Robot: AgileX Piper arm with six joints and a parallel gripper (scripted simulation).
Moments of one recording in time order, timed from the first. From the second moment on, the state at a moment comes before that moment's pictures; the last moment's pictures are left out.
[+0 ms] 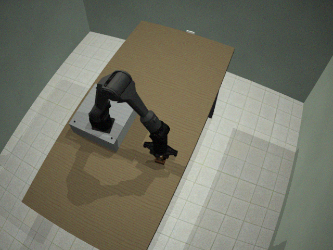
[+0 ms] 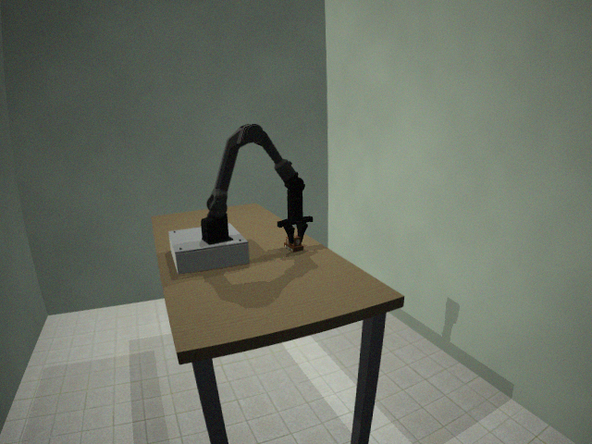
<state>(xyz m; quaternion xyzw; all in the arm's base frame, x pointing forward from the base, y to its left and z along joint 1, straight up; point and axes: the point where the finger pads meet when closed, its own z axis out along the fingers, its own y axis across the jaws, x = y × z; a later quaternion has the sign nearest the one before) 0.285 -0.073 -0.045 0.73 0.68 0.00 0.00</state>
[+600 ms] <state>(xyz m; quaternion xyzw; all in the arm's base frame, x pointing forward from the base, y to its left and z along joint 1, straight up) 0.285 -0.073 -0.054 0.73 0.68 0.00 0.00</state>
